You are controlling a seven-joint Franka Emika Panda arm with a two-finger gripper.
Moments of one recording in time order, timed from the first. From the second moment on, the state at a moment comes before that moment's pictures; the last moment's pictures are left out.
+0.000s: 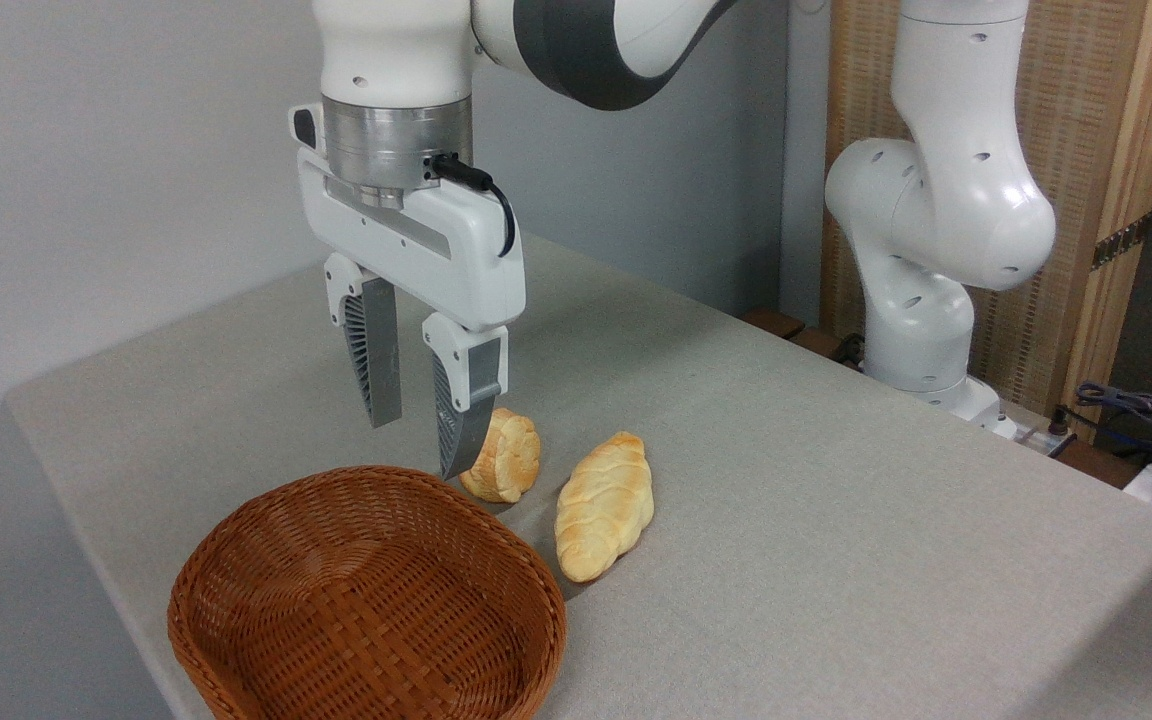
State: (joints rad) arm -0.17 -0.05 0.14 -1.85 -0.05 1.96 0.69
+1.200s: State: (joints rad) arm -0.17 -0.05 0.14 -1.85 -0.05 1.92 0.69
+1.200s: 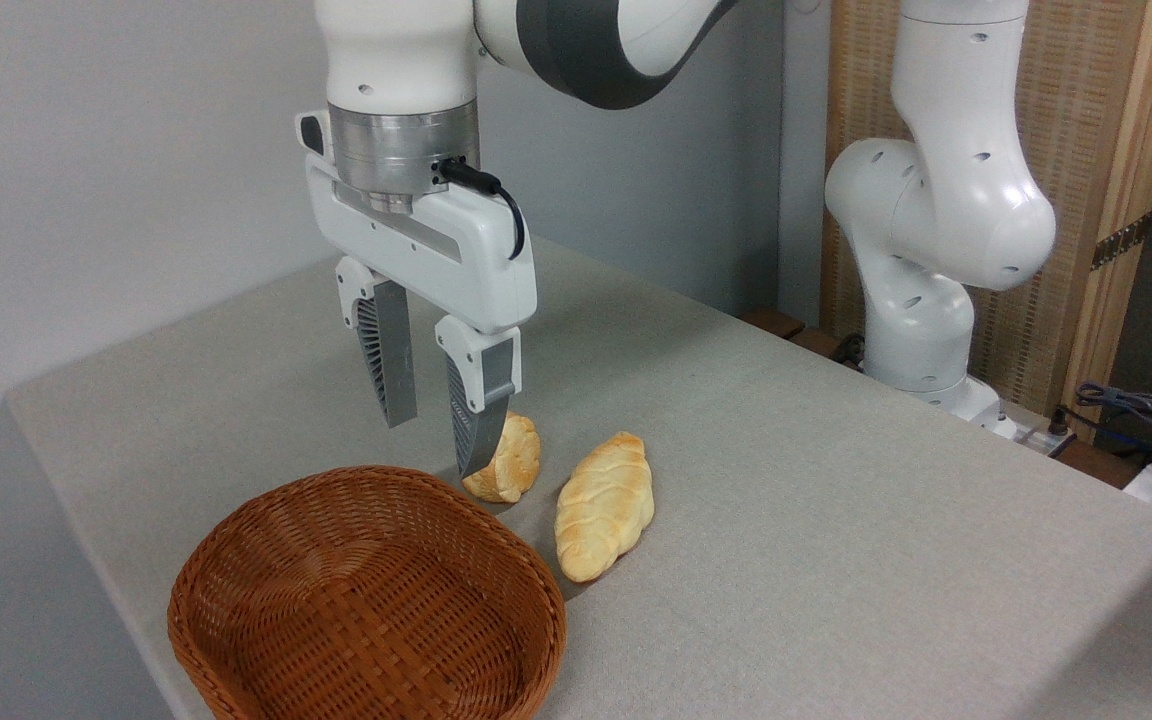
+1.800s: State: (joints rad) arm -0.17 -0.05 0.14 -1.85 -0.05 1.89 0.69
